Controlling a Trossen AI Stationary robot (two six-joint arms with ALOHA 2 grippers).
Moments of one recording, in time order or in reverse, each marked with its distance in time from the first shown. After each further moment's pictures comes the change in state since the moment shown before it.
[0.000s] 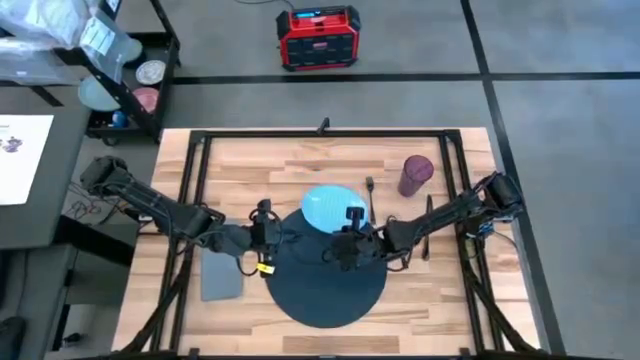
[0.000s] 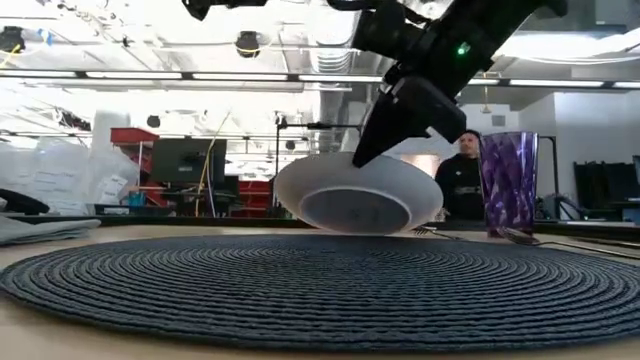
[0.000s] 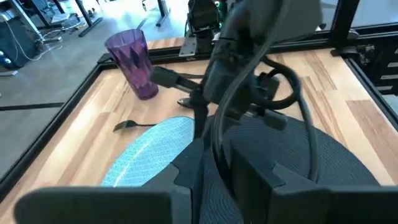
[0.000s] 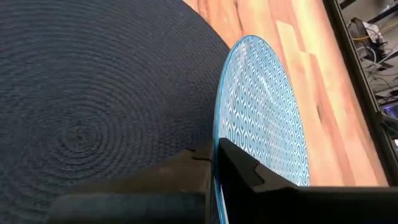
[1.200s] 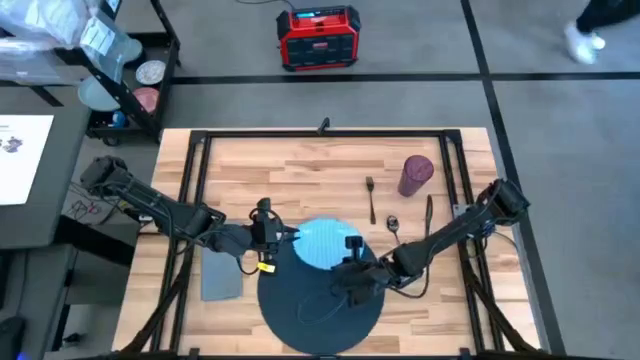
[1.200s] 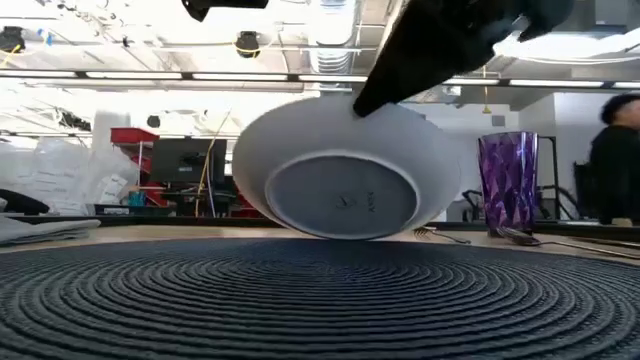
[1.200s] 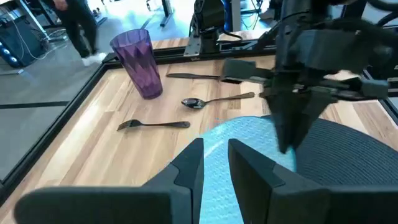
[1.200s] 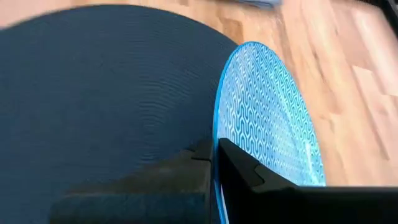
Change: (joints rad) left arm 0.000 0.000 -0.001 0.000 -0.009 -0.004; right arm 0.200 0.000 0.056 0.068 -0.120 0.113
